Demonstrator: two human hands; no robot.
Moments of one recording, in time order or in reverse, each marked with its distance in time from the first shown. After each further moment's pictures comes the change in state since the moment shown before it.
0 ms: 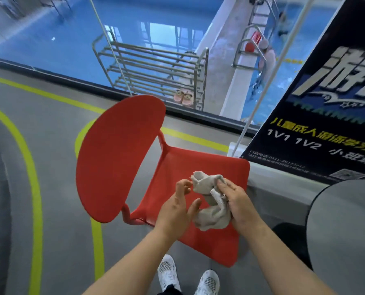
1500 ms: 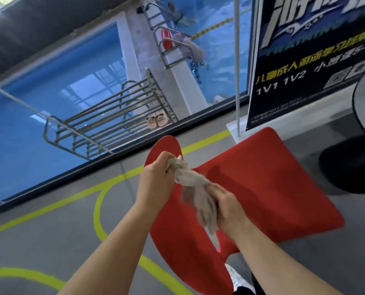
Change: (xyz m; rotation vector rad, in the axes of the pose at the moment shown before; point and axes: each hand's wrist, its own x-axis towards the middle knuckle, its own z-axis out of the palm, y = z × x) left_hand 0.192 -0.027 -0.225 0.268 -0.271 0.300; right_hand 0.123 0.038 0.217 0.729 0.407 -0.065
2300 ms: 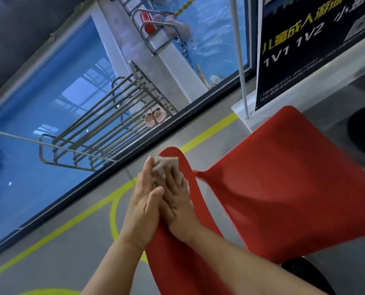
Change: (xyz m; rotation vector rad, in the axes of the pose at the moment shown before) left_hand 0.060 -0.061 0.000 -0.180 -0.258 -0.068; right_hand 0.116 0.050 0.093 -0.875 -0.104 -0.714
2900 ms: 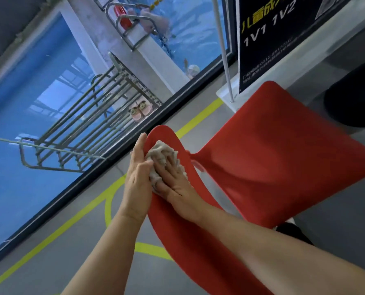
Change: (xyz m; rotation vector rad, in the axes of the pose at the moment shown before) left_hand -0.008 -0.021 -0.004 -0.394 -0.063 0.097; right_hand -0.029 -0.012 -0.002 0.159 -0.082 0.061
